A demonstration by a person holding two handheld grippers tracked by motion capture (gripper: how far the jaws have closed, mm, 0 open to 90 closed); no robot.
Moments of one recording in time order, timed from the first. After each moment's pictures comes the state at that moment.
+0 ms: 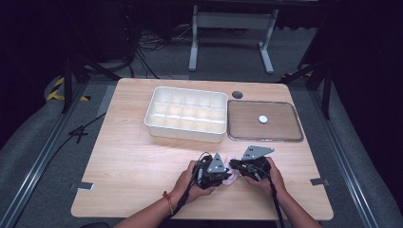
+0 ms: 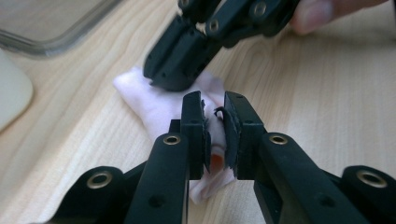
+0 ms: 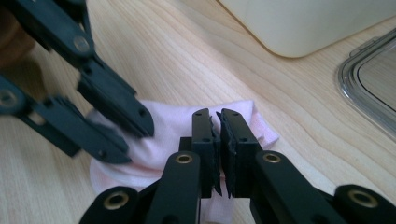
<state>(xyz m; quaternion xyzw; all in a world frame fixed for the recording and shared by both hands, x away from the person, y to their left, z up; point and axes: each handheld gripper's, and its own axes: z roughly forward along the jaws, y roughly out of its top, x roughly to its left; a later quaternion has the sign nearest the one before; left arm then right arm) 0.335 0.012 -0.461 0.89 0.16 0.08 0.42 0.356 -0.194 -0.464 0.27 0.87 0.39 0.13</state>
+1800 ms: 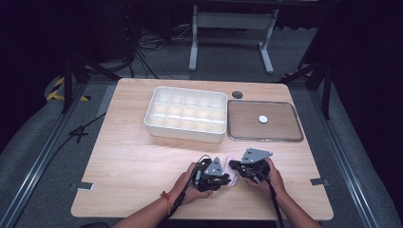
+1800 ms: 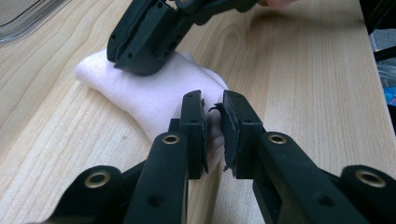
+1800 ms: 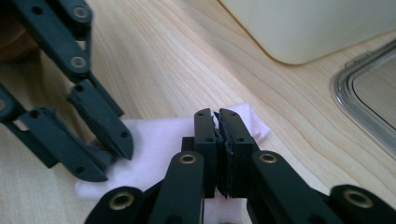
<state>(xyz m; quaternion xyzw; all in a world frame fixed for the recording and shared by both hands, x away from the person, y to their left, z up) 0.335 0.015 -0.476 0.90 0.13 0.03 0.42 0.352 -0.192 -0.466 0.24 0.88 0.39 0.16</state>
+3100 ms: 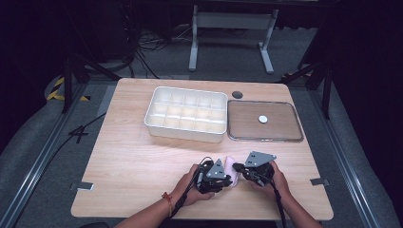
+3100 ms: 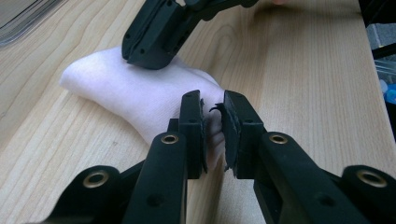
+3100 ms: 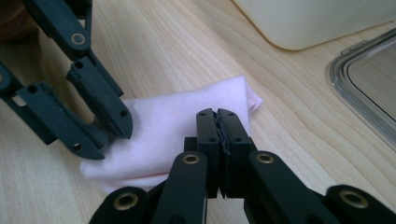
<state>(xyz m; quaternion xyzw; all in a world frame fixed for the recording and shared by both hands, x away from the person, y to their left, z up) 0.330 0.010 -0.477 0.90 0.12 0.04 0.42 0.344 -0.201 -0.467 0.23 0.88 0.37 0.17</state>
